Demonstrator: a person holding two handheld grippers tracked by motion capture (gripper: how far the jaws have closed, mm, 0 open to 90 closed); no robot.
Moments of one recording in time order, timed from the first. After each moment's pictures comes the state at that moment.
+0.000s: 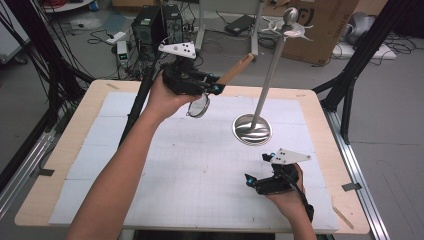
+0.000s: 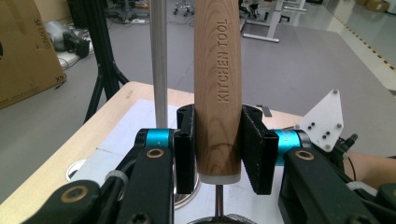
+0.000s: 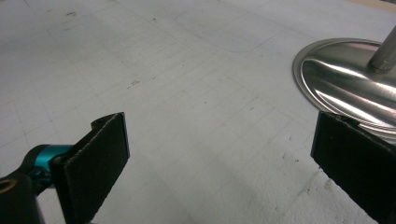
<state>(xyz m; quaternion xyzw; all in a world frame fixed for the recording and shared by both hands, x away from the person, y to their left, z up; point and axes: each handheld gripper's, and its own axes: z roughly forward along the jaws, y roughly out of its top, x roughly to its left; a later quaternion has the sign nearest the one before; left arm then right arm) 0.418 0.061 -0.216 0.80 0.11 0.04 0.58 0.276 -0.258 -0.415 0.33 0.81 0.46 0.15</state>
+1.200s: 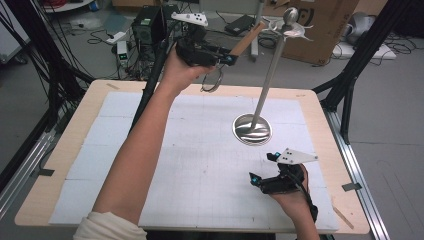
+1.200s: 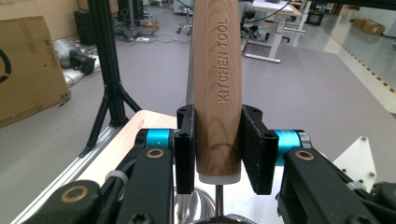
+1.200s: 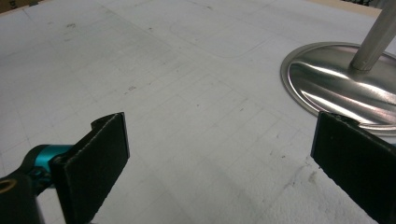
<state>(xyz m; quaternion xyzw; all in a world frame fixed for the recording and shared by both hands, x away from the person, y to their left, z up) 0.469 0.037 -0.184 0.78 0.12 0.04 0.61 0.273 -0.270 -0.411 0.34 0.80 0.48 0.16</state>
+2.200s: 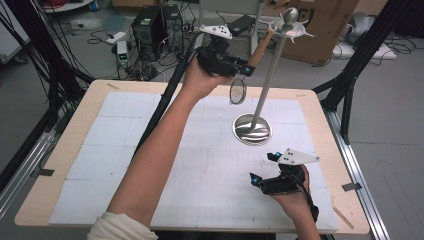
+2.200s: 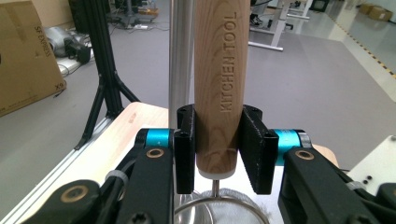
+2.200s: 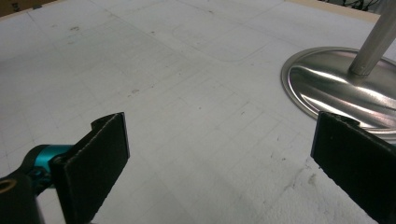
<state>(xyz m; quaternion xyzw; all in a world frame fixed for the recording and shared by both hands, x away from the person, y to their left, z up) 0.465 -0.012 -0.203 0.80 0.12 0.04 0.59 0.270 -0.270 -0.408 0.33 0.79 0.48 0.16</state>
